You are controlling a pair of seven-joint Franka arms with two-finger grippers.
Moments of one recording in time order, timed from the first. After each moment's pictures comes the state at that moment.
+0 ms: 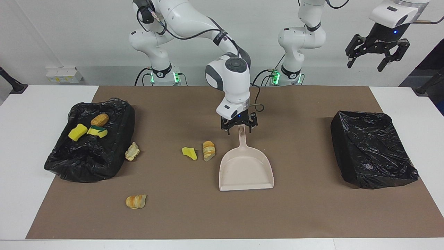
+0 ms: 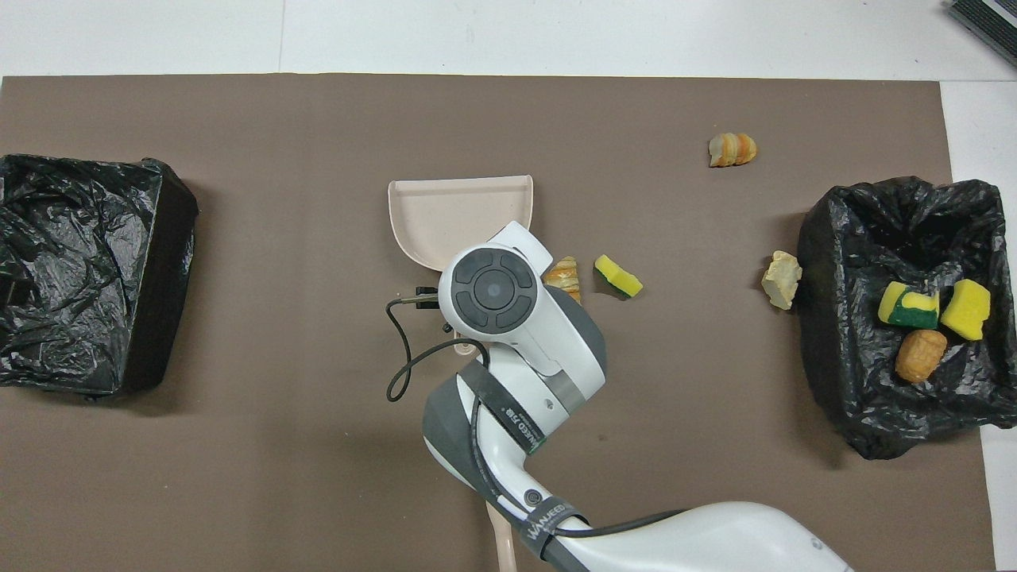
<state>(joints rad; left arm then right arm) -0.11 -0.05 0.04 -1.37 0.02 1.37 0.21 0.56 0.39 0.09 -1.62 -0.04 2.13 0.61</state>
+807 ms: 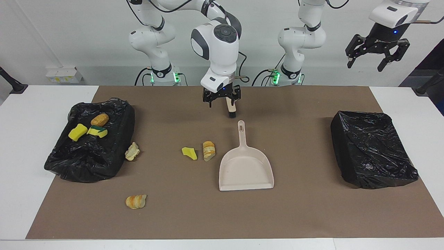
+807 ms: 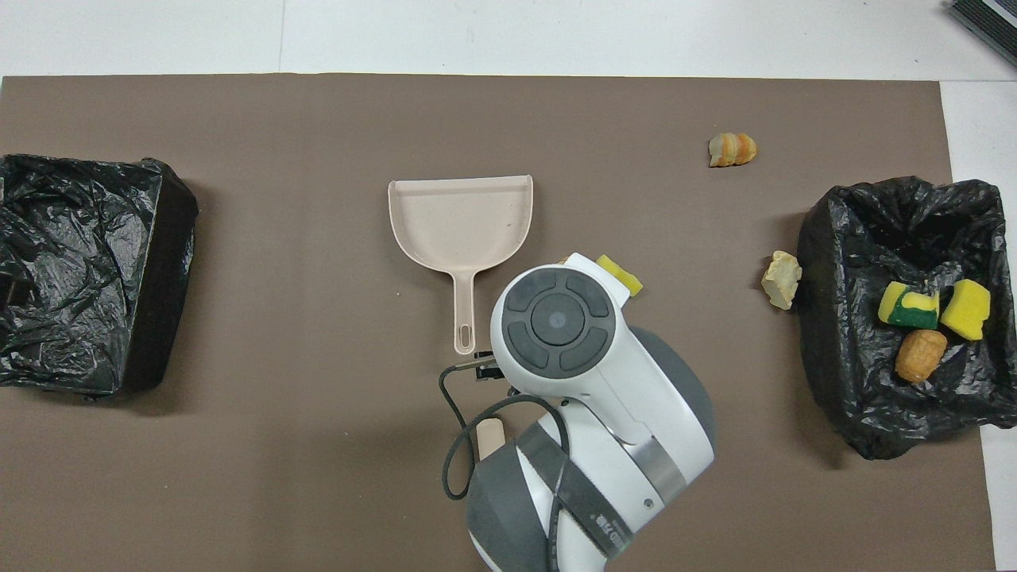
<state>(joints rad) -0.11 -0.05 0.04 -1.37 0.02 1.37 0.21 0.56 0.13 0.10 -1.79 -0.01 1.83 0.54</state>
